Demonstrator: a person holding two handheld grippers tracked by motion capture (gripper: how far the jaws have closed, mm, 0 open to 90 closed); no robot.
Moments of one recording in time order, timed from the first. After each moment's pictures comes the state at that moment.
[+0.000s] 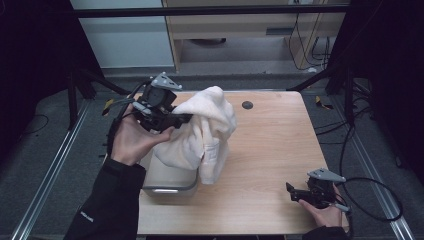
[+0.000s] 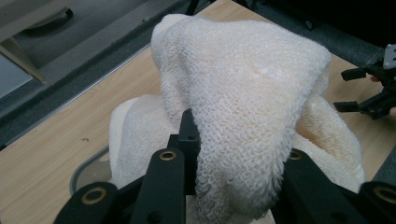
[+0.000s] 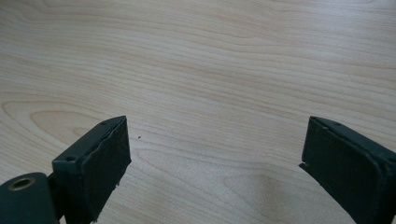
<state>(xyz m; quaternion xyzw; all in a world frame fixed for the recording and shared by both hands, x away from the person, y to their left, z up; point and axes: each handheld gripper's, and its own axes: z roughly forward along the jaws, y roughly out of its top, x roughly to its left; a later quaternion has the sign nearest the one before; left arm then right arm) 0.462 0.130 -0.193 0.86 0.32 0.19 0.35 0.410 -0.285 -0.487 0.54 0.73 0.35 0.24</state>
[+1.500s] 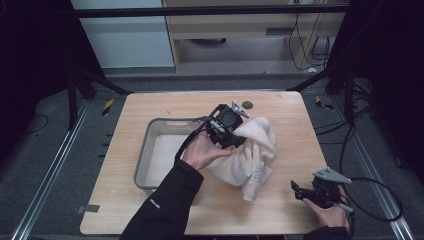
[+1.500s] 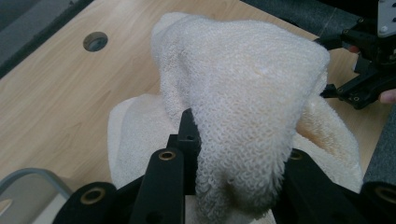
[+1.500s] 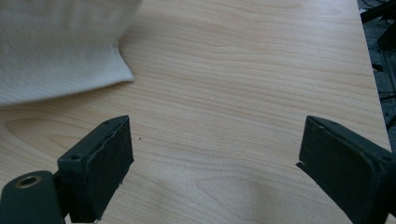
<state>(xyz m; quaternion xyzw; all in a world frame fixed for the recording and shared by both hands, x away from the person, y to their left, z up) 0.497 0.008 -0.292 0.91 0.25 0.11 0.32 0.409 -0.296 -0.486 0.55 0.71 0.35 0.26</state>
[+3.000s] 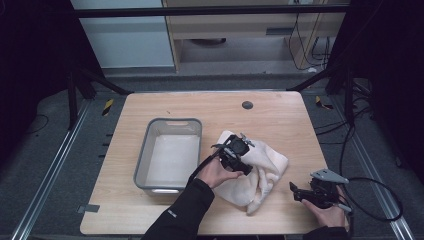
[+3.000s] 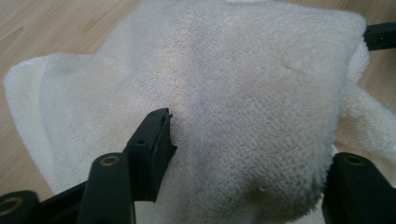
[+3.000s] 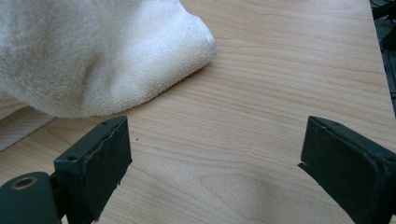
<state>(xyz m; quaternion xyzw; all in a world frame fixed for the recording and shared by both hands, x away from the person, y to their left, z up) 0.506 -0.018 -0.411 0.92 0.27 0.07 0.27 0.410 -0.293 -0.490 0.54 0.72 0.34 0.26</state>
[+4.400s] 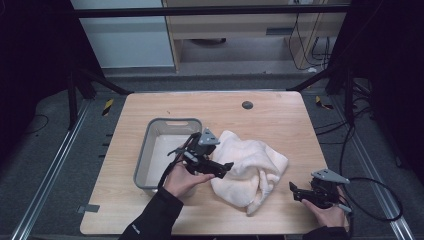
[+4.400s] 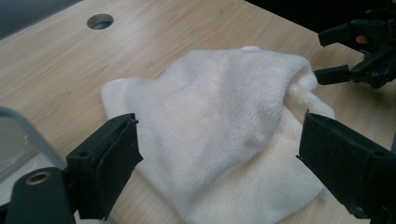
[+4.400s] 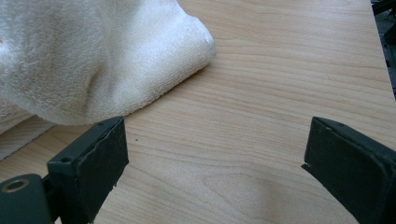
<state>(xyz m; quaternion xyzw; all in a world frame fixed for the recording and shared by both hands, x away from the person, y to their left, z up) 0.467 0.081 -0.359 0.86 0.29 0.13 0.41 0.409 -0.293 -0.490 0.55 0.72 0.35 0.26</state>
